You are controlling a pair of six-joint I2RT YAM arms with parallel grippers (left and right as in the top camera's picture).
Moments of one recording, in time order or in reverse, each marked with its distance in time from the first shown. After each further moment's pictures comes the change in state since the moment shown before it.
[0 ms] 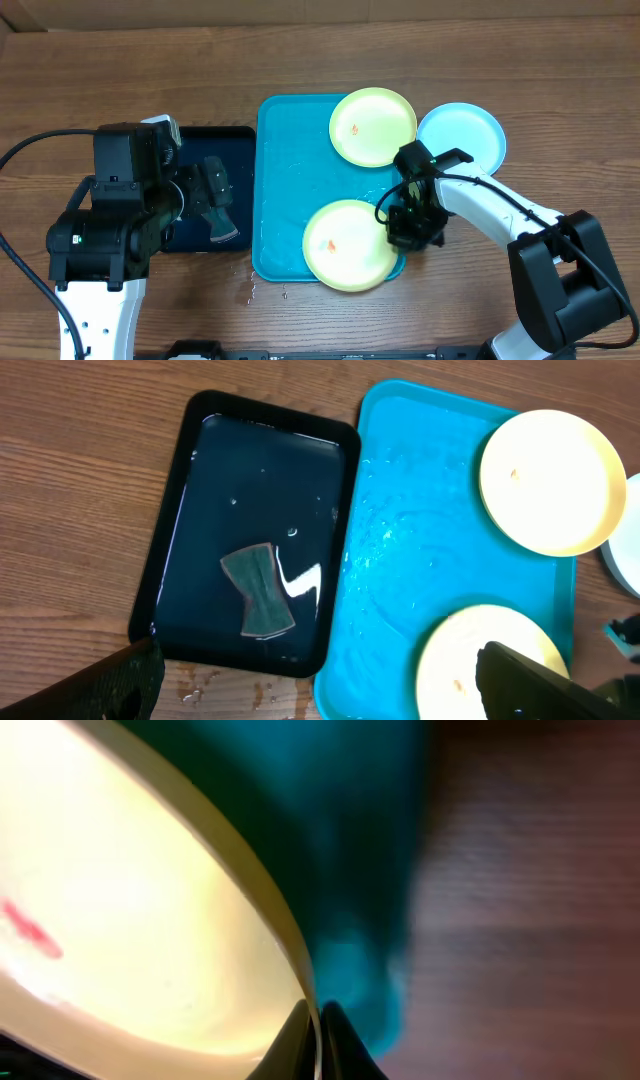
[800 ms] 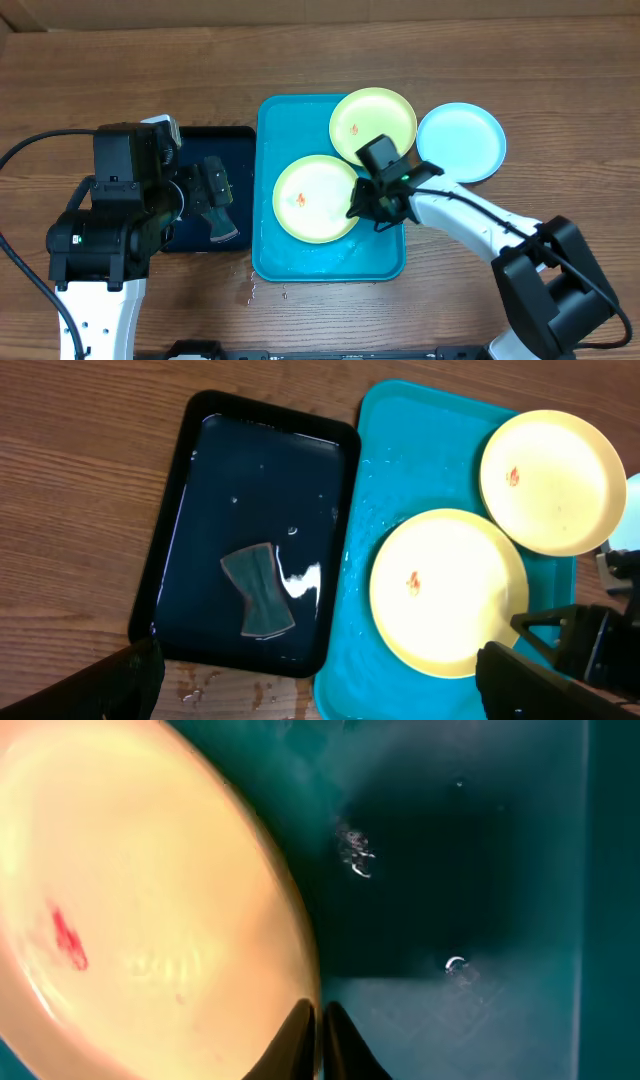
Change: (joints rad) left arm 0.000 0.000 0.000 0.000 0.000 0.000; right arm 0.161 0.000 -0.002 0.447 0.235 0.309
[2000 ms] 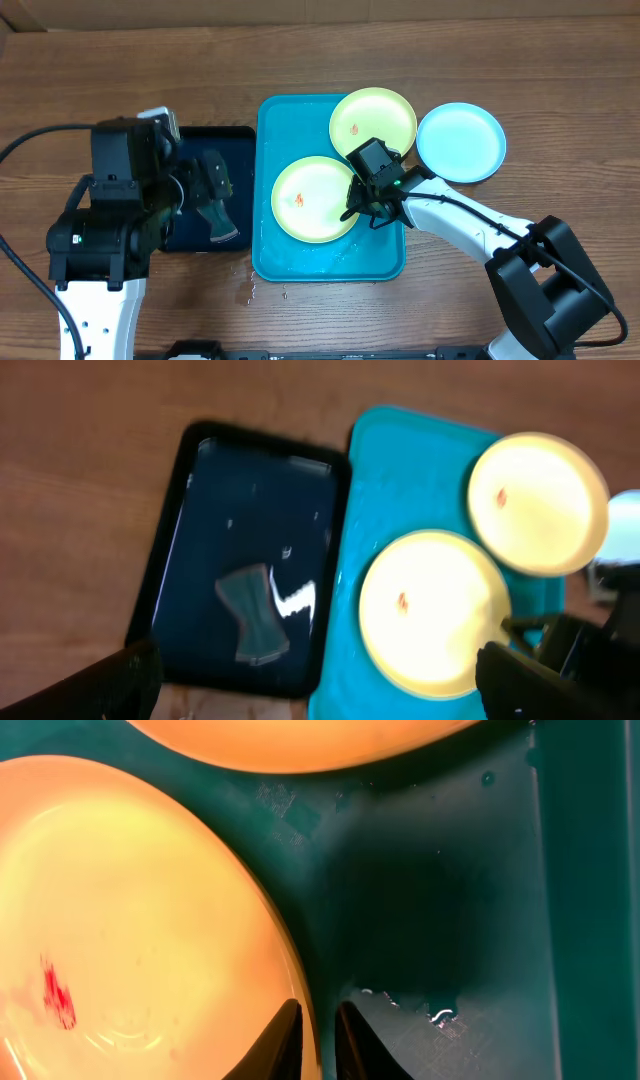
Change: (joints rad) left arm 0.000 0.002 0.000 0.074 0.004 0.000; right arm 0.034 0.011 0.000 0.059 0.147 0.031
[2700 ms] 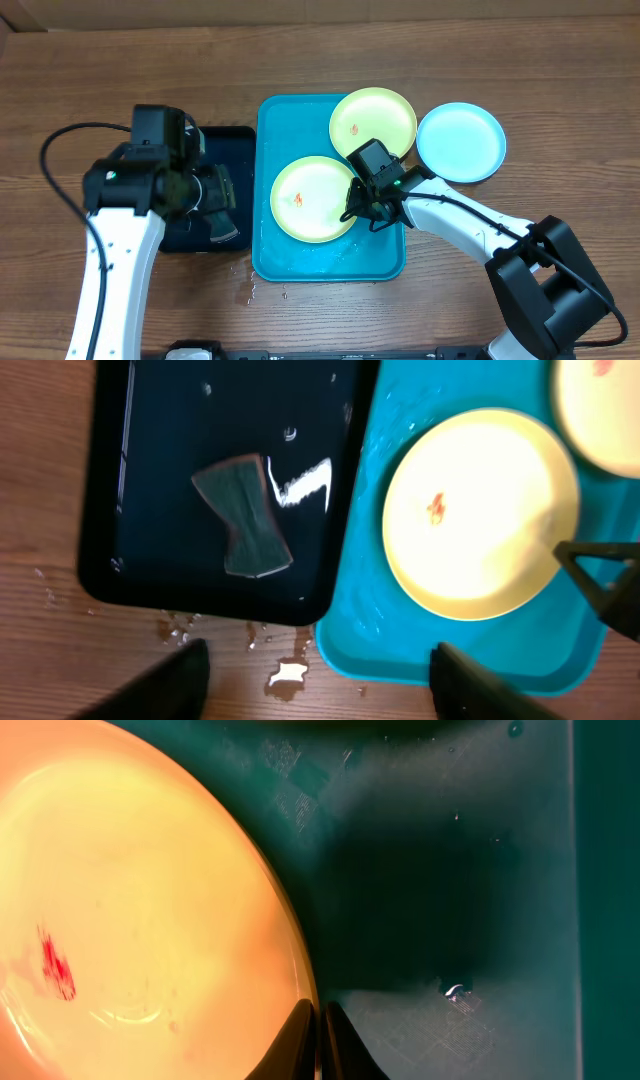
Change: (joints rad) left arm 0.000 0.201 -0.053 -0.141 0.055 0.005; right arm 0.000 0.000 0.000 -0.022 -0.052 0.000
